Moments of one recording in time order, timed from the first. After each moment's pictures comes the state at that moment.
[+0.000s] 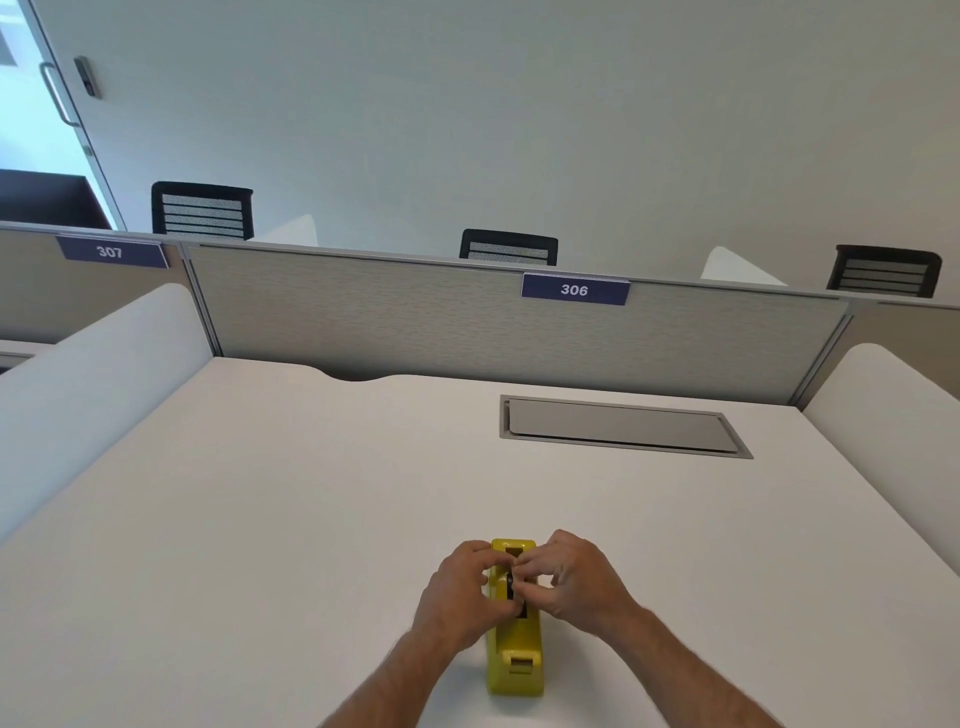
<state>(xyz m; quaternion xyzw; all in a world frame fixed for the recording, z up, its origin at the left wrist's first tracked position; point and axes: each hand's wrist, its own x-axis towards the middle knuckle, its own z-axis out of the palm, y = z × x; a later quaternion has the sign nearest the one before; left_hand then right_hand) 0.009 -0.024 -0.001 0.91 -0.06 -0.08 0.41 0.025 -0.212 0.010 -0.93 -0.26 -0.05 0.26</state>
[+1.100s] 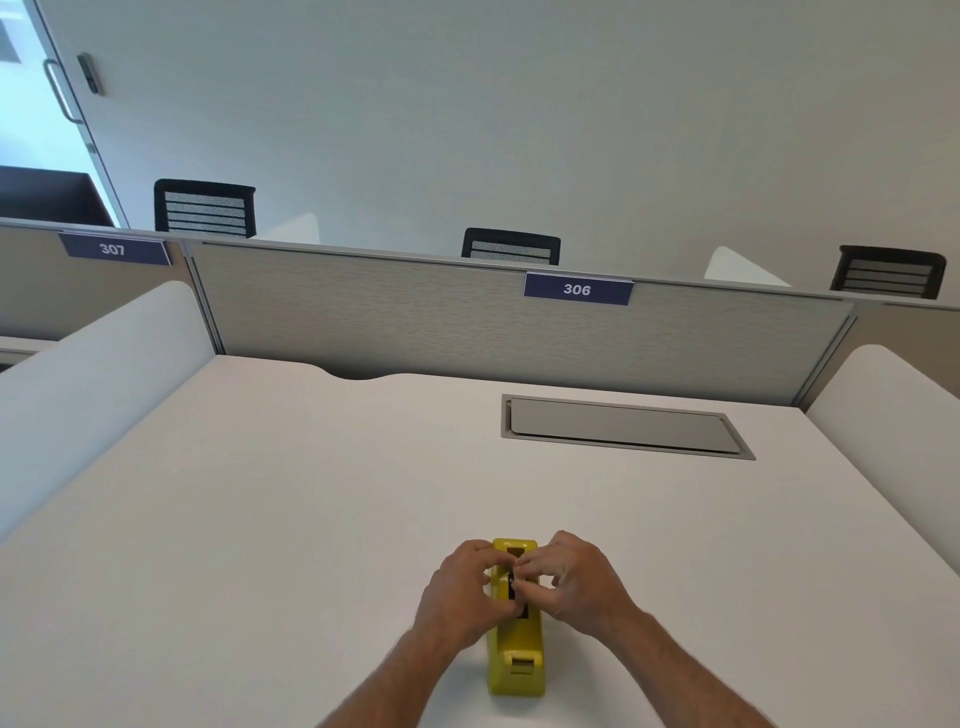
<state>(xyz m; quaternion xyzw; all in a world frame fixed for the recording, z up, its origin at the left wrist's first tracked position) 0.010 -0.023 0.001 0.91 -0.07 -0.08 0.41 0.023 -0.211 0.008 -0.93 -0.25 -0.08 0.28</state>
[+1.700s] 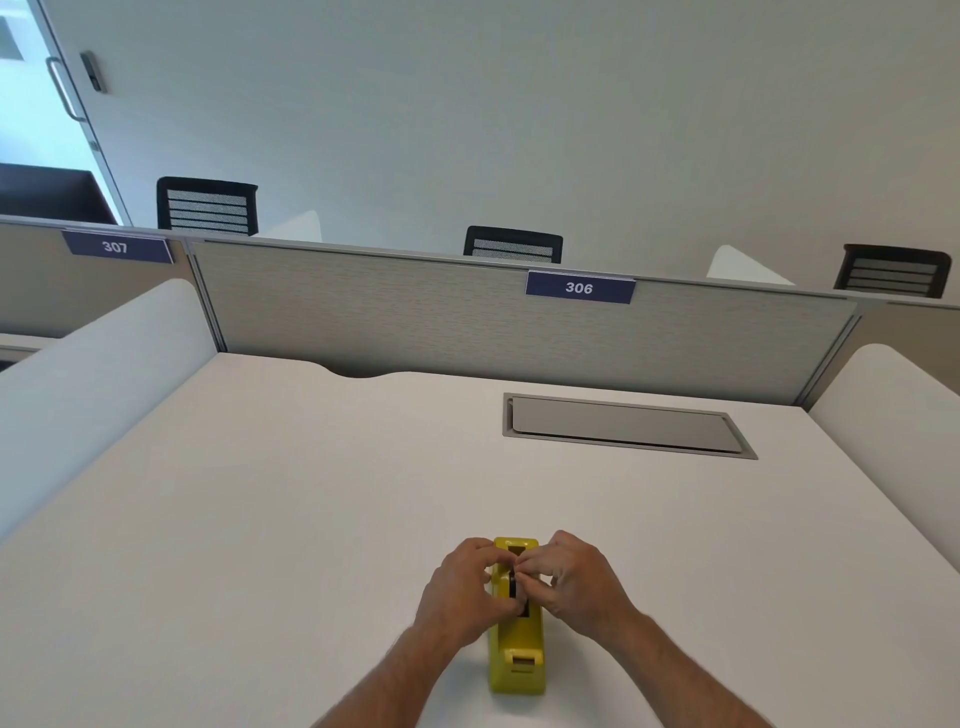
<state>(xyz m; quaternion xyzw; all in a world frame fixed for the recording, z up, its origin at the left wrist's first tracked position) 0.009 -0.024 0.005 0.91 -0.07 -0.08 0.40 0.023 -0.209 0.004 -0.93 -0.26 -0.09 0.25</state>
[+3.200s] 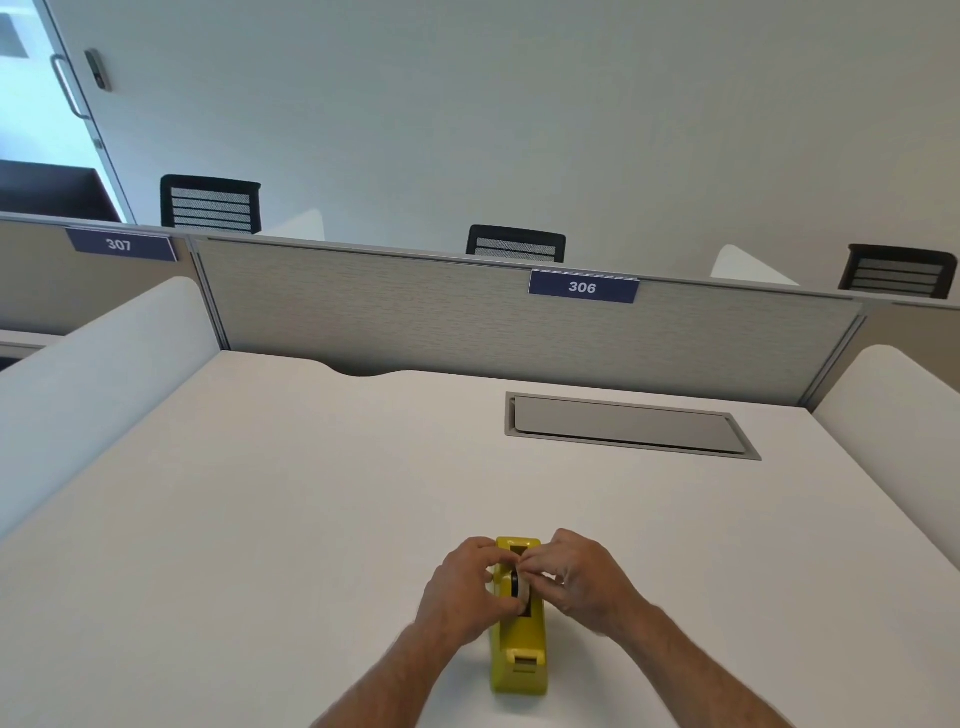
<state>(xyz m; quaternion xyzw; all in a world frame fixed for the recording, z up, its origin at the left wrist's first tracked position) 0.013 -0.021 -0.002 0.91 -0.07 -0.08 0.40 0.029 -0.218 0.012 -0.92 -0.32 -0.07 0.22</state>
